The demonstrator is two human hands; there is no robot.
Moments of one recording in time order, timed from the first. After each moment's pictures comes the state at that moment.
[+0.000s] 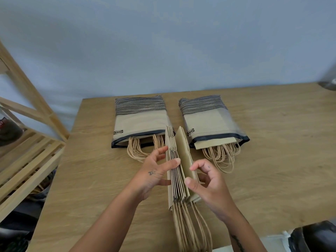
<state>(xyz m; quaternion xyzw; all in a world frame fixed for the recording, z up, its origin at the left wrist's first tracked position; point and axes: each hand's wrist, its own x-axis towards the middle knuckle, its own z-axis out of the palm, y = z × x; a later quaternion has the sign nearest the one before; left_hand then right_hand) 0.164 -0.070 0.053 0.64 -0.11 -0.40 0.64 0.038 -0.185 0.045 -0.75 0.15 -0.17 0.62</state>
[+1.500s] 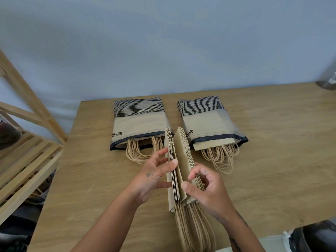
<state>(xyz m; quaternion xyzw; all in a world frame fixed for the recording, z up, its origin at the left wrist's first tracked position) 0.165 -0.069 0.049 0.60 -0.12 -0.44 0.66 0.038 -0.184 0.045 -0.79 0.16 -0.19 0.55</state>
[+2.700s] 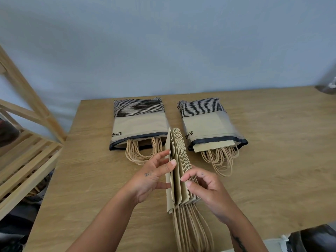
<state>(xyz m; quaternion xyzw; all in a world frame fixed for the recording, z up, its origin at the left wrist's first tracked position) 0.177 -0.068 0.032 0.56 -0.12 -0.48 0.66 0.038 -0.189 0.056 -0.75 0.12 -0.09 0.64</state>
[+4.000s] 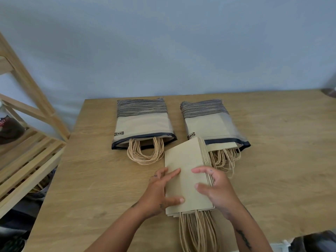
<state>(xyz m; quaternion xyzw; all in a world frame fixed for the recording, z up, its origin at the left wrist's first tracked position) 0.148 -0.063 -0.011 0.79 -0.33 -0.33 0.41 0.040 -0.209 0.043 -0.76 0.29 -0.08 0.58</state>
